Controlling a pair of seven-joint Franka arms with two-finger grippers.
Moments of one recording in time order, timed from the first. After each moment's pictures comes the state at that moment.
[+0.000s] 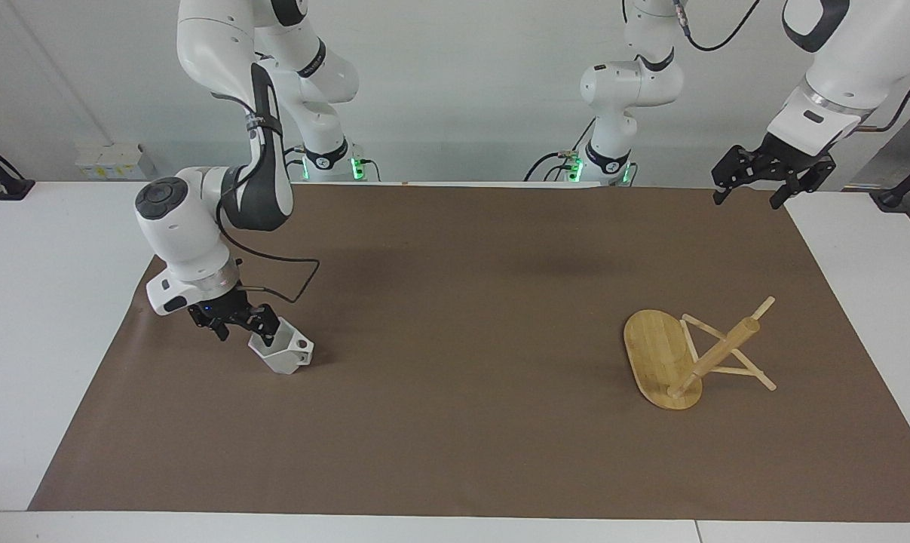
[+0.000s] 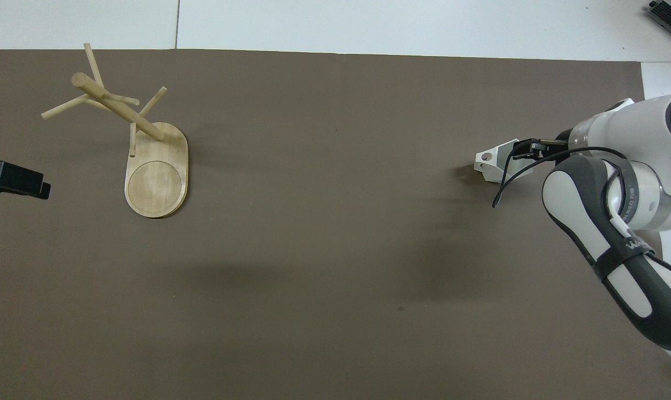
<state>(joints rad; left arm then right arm) -0.01 -0.02 -0.03 -1.55 -0.03 1.50 0.11 -0.12 0.29 0.08 -1.87 0.01 2.29 0.10</state>
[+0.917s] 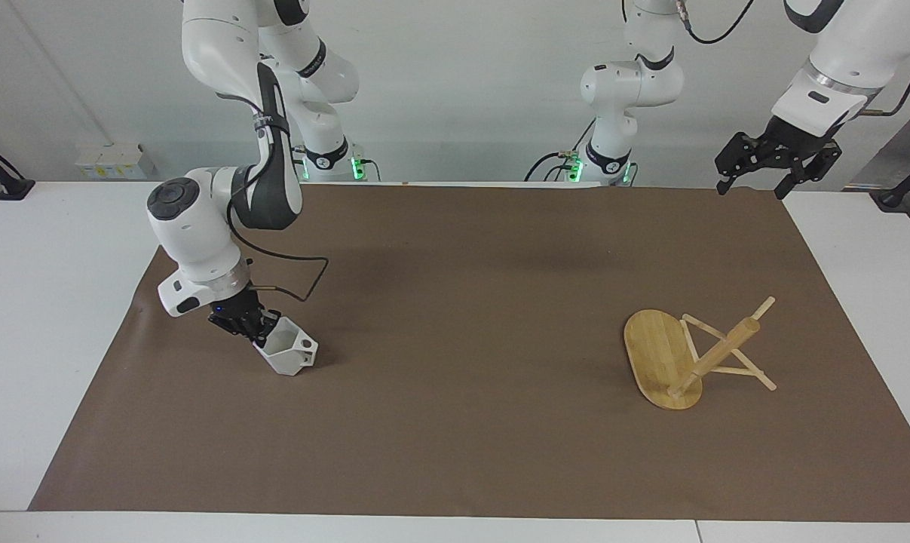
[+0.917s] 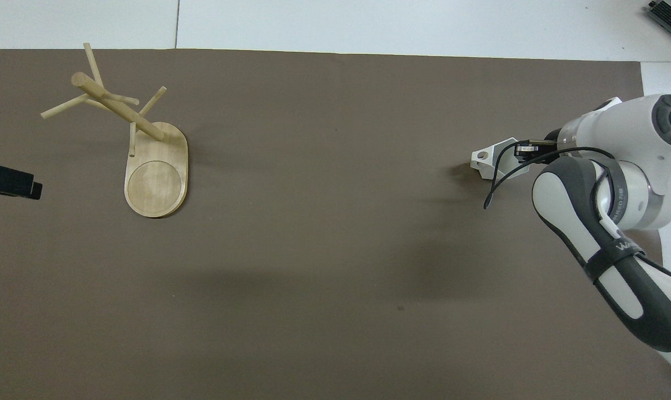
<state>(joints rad) 0.00 -0.05 -0.03 -1.55 -0.03 1.50 0.11 -0.12 0.30 0.10 -1.87 0.01 2.29 0.10</state>
